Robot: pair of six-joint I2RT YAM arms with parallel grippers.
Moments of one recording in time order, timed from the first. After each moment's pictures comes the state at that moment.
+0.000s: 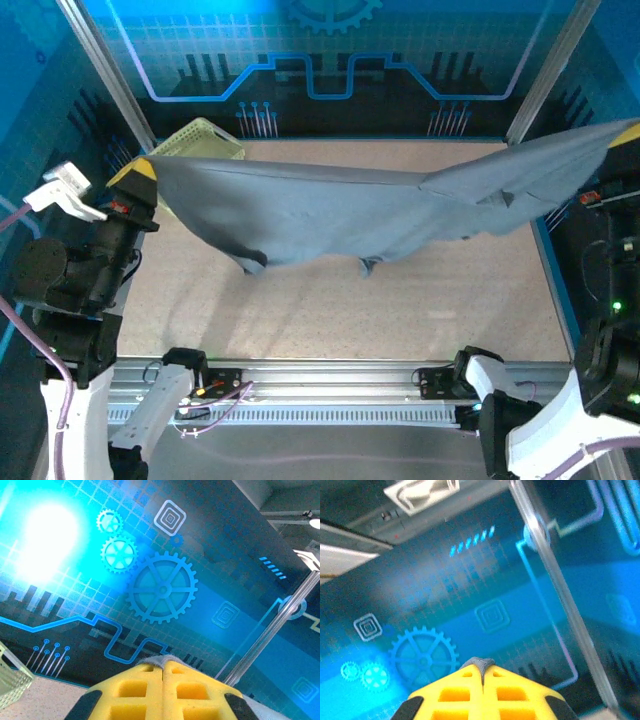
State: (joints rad) left arm -0.06 0.67 1.35 -0.45 0.08 -0.63; right arm -0.36 1.00 2.27 -0.96 -0.12 0.50
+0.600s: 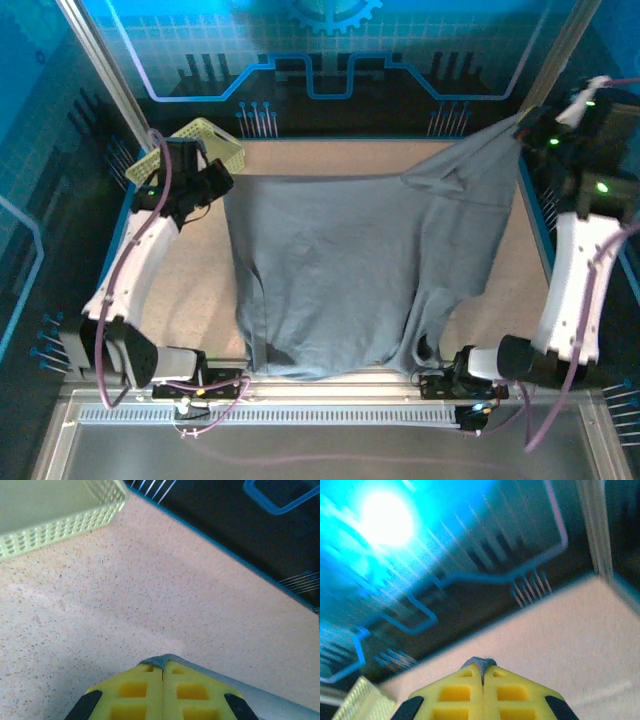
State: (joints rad) left arm -0.06 1.38 1.32 -0.64 0.13 -0.64; right arm -0.25 1.37 1.87 -0.91 -0.23 0.48
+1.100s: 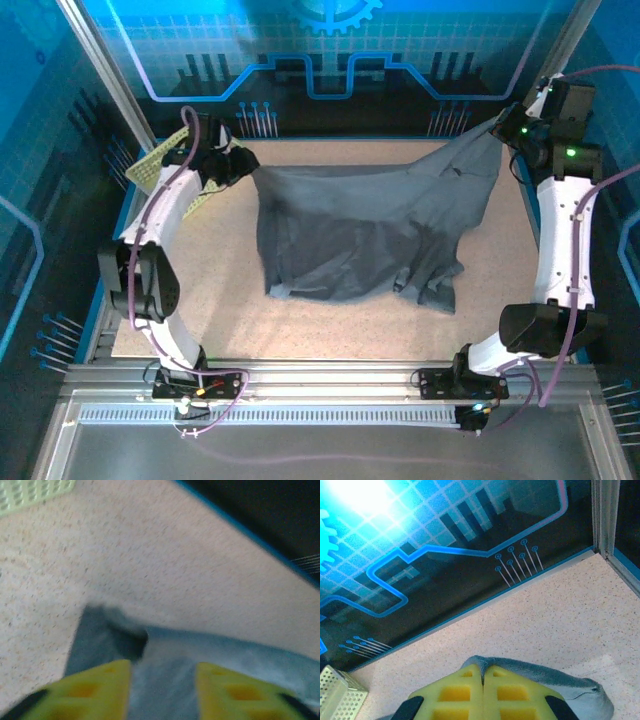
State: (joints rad) left arm -0.06 1.77 1.60 -0.71 0.24 -0.63; right arm -0.19 1.52 1.88 -0.86 -0.16 0.44
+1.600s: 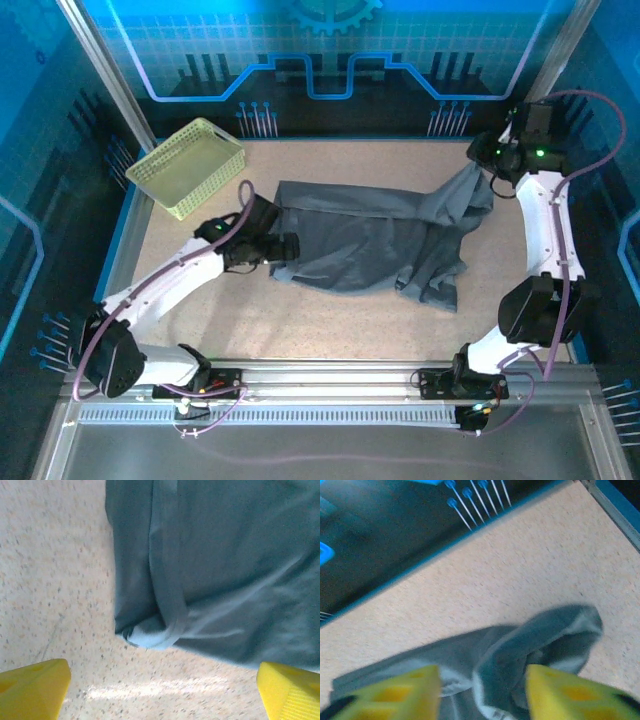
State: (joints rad) left arm -0.57 1.34 1.06 -0.83 -0.12 -0.67; right arm -0.15 1.58 1.65 -0.86 -0.06 0.41
